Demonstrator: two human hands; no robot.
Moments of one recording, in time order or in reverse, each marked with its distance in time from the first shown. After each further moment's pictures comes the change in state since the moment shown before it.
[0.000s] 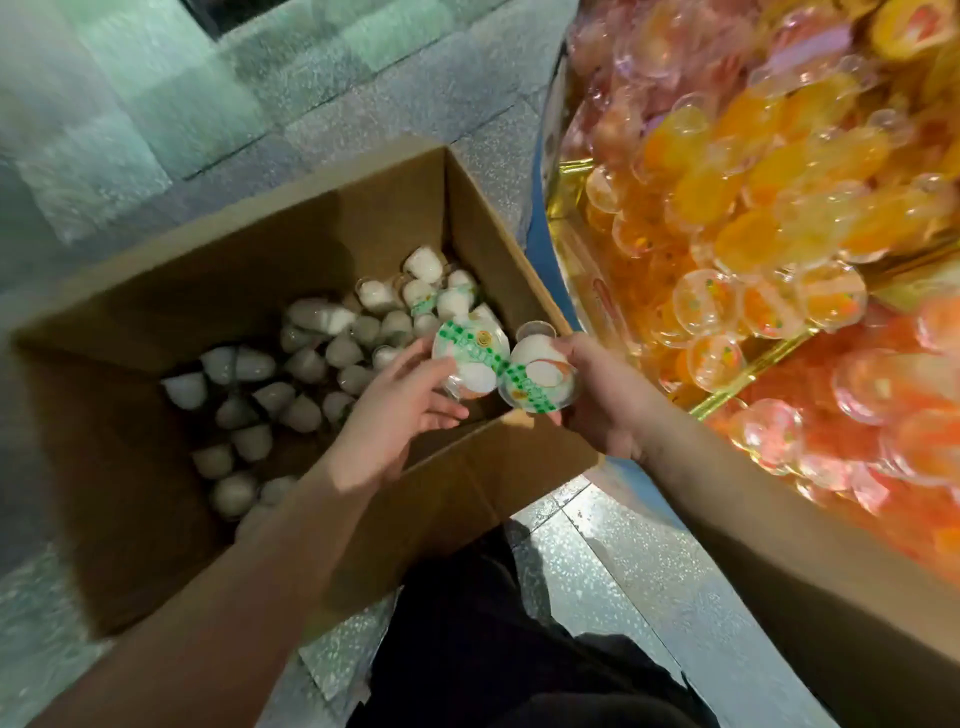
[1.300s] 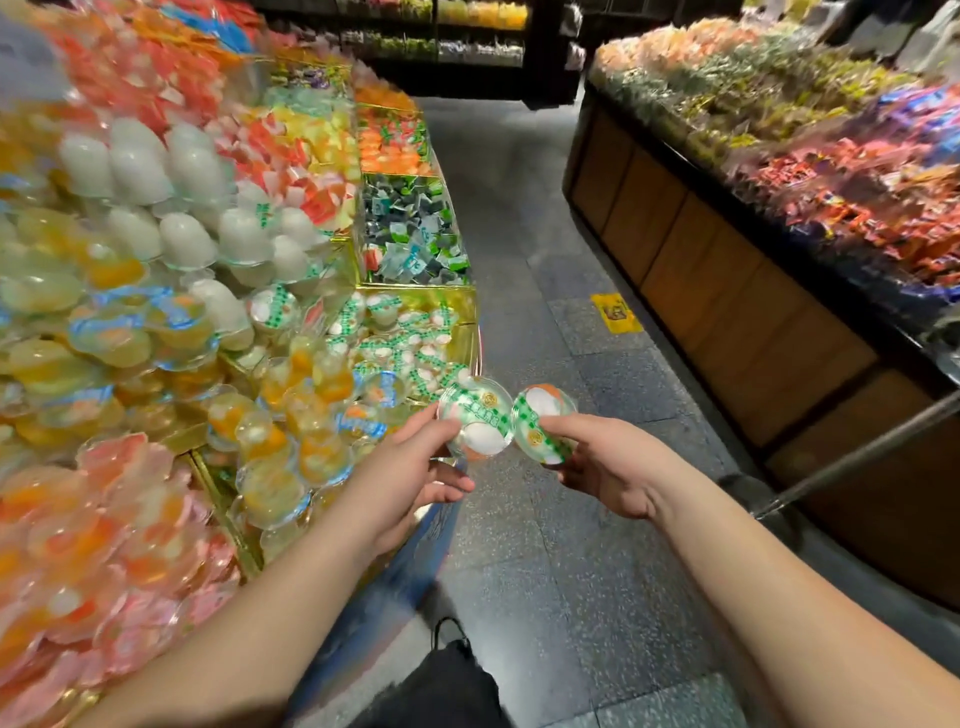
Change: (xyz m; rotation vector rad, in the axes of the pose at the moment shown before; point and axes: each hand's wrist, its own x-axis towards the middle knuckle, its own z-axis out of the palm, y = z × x) left_hand -0.297 -0.245 0.706 0.588 -1.039 0.004; right_hand -0.548 0.203 -0.587 0.590 0.804 -0.512
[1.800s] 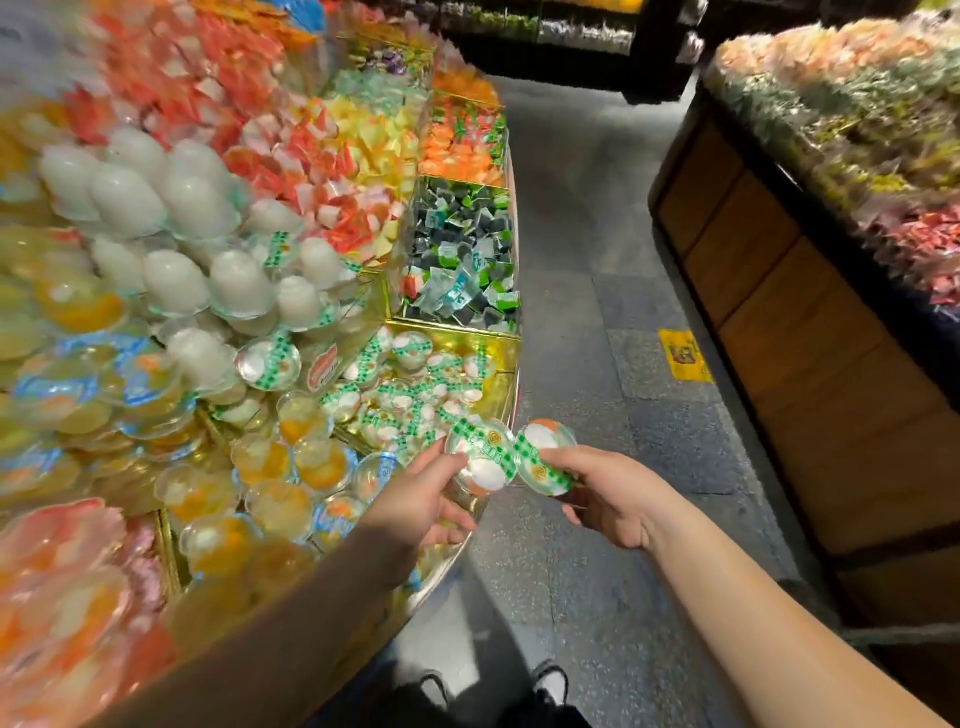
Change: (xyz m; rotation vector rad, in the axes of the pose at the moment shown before) left_hand 0.162 0.048 0.013 -0.043 0.226 -0.128; right_hand 0.190 -0.101 -0.024 -0.144 -0.101 0.163
